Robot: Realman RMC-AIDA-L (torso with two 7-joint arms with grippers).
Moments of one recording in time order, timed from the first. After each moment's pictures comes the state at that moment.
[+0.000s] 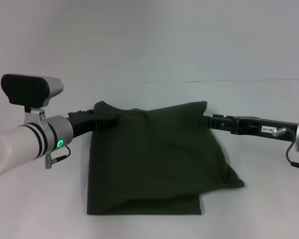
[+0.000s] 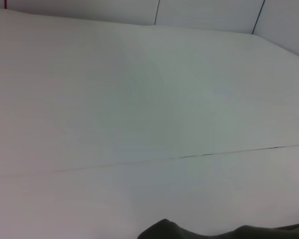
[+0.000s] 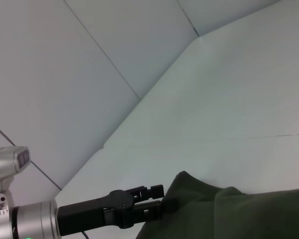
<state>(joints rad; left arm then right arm) -0.75 -2.16 0.97 0.41 1.73 0.51 -1.61 0.56 2.08 -0.84 -0.69 -1.85 -1.27 1.94</state>
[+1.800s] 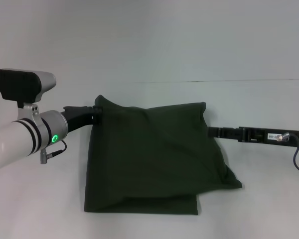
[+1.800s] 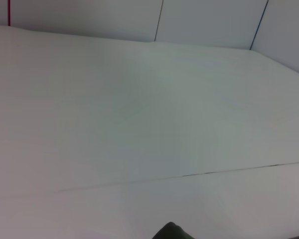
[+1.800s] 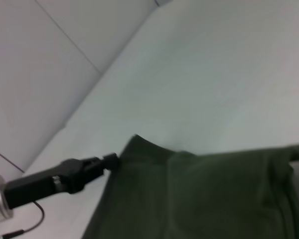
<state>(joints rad) -0.73 -2.15 0.94 0.45 1.72 0.55 -1.59 0.57 2.06 -0.85 -0.69 -1.96 -1.22 2.06</state>
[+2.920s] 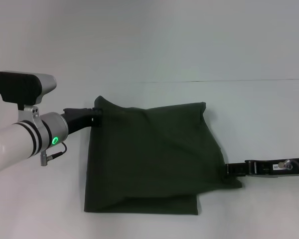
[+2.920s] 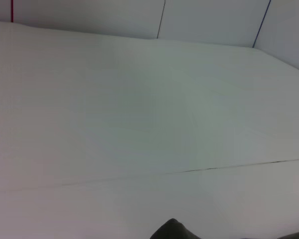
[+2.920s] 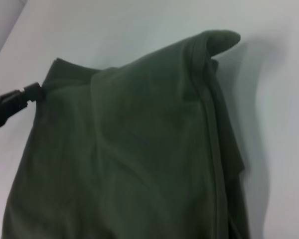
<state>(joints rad) -0.73 -2.16 0.94 0.45 1.72 0.54 -1.59 0.59 2.04 -0.85 -0.61 -2.20 -1.20 2.26</state>
